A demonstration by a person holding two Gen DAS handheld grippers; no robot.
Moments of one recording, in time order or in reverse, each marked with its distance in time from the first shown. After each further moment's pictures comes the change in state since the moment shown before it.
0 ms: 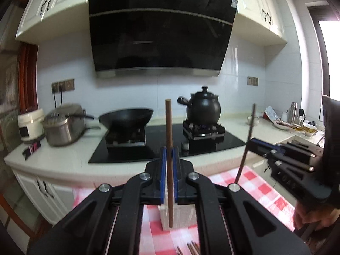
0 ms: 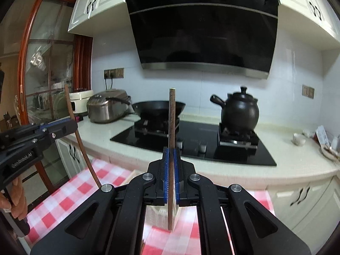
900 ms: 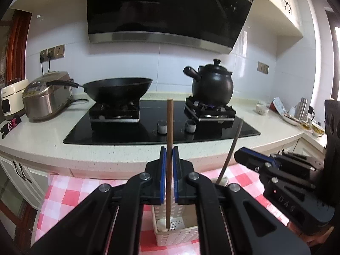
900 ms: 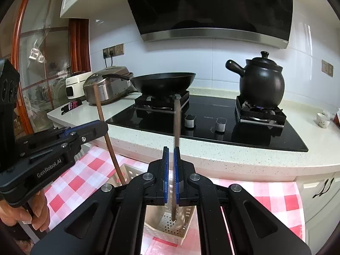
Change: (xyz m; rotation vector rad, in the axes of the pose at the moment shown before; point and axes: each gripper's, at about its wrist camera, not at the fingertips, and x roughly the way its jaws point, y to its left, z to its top) left arm 0.154 0.033 -0.054 -0.101 0.171 -0.040; right arm 0.132 -0.007 -0.040 0.054 0.166 0.088
